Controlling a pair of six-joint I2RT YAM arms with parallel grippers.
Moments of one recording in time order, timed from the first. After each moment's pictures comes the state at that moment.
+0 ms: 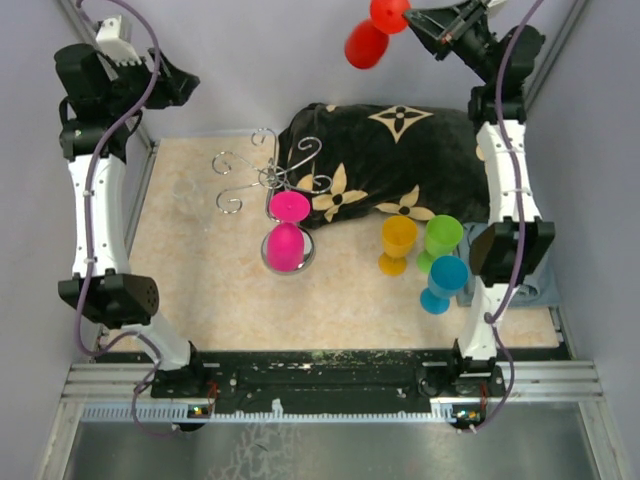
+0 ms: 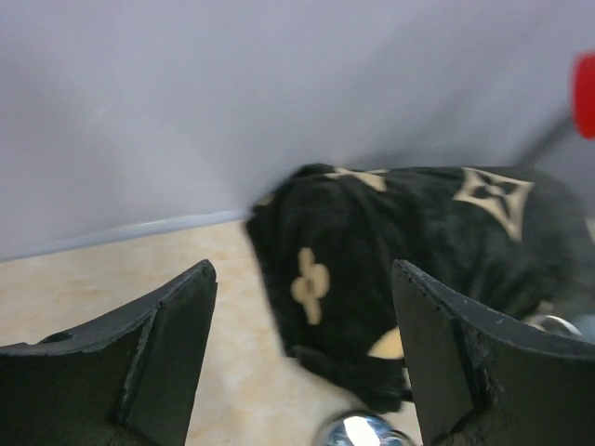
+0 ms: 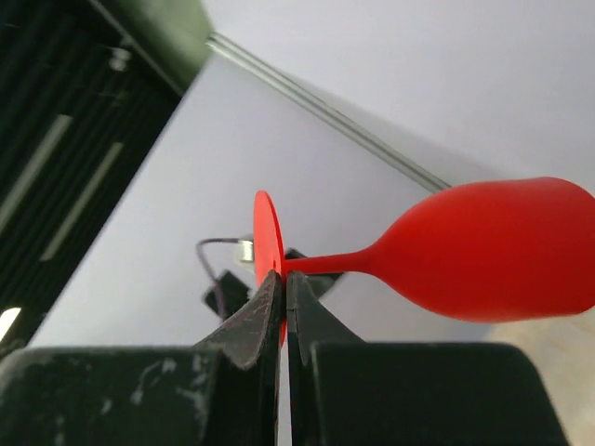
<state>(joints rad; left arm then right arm) 0.11 1.68 2.11 -0.53 0.45 -0.14 0.00 1.94 2.20 0.22 -0.80 1.44</state>
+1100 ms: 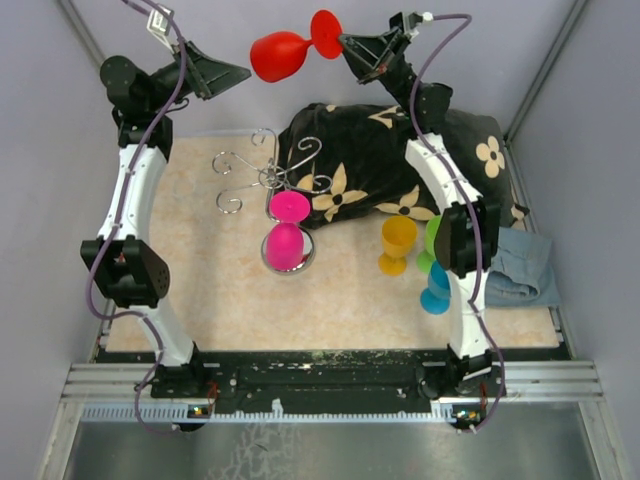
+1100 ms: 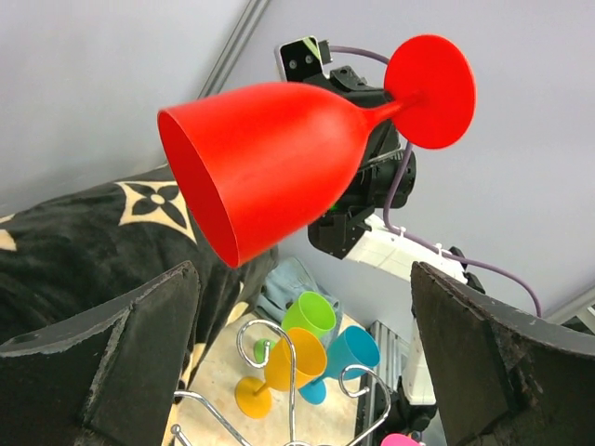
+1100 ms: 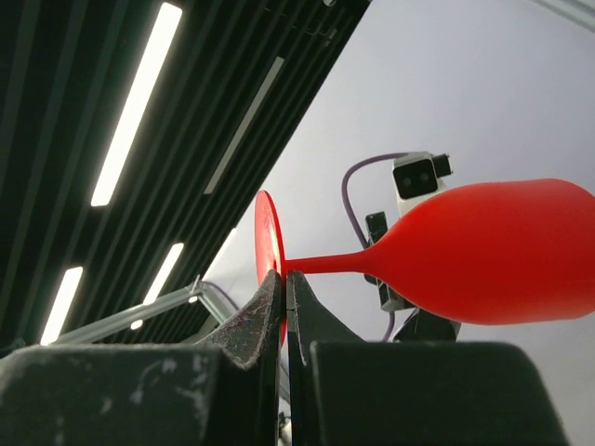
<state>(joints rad) -0.02 1.84 1.94 0.45 1.07 -1.09 0.29 2.18 2.15 1.10 -0.62 2.01</state>
